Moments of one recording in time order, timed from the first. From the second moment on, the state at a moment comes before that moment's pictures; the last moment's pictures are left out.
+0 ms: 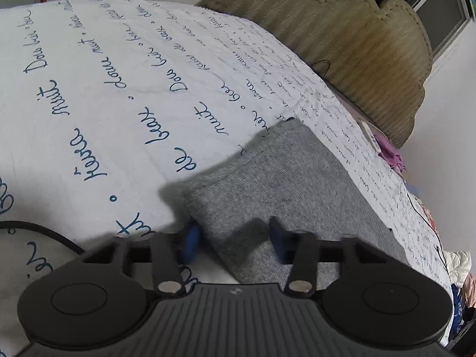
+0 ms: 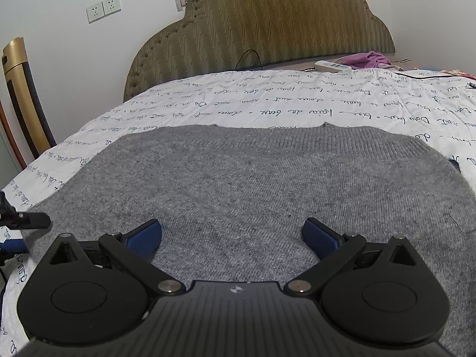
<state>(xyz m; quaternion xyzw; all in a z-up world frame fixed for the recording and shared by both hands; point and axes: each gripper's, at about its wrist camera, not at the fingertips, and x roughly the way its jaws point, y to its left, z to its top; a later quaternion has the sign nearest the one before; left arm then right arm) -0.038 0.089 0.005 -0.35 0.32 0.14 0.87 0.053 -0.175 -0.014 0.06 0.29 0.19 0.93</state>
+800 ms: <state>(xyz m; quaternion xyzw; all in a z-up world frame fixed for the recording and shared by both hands) -0.022 0.091 0.005 -0.33 0.31 0.10 0.89 0.054 -0.176 -0.013 0.05 0.30 0.19 0.93</state>
